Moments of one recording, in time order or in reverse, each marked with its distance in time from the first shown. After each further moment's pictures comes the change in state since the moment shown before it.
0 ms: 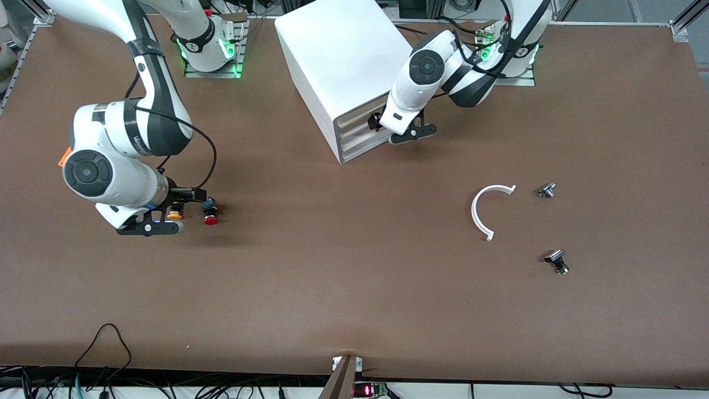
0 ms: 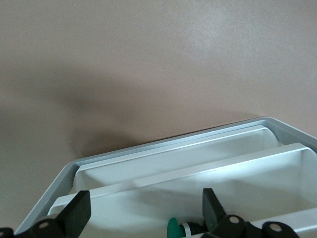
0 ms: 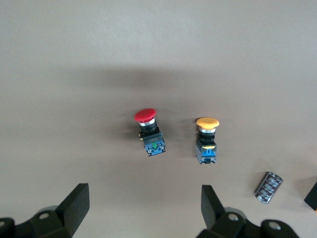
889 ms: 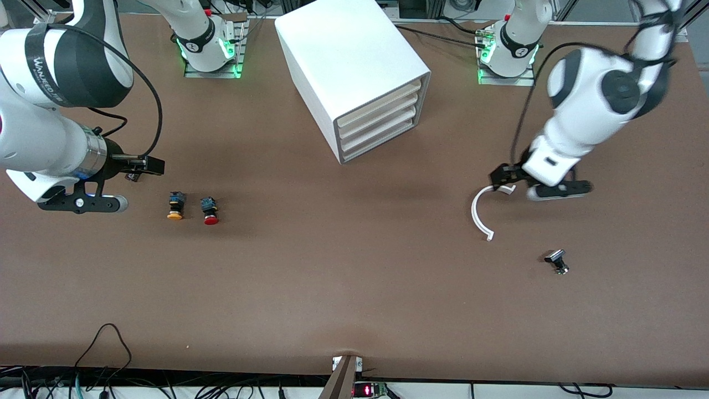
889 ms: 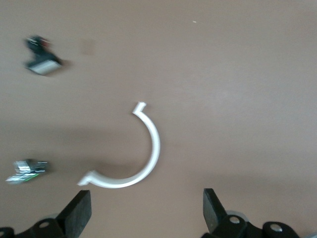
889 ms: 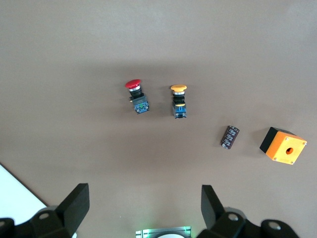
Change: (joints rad) left arm 0.281 -0.223 0.367 0.181 0.042 -0.239 0.798; right arm -0.012 -0.037 -0.032 0.315 -0.004 -0.418 0.008
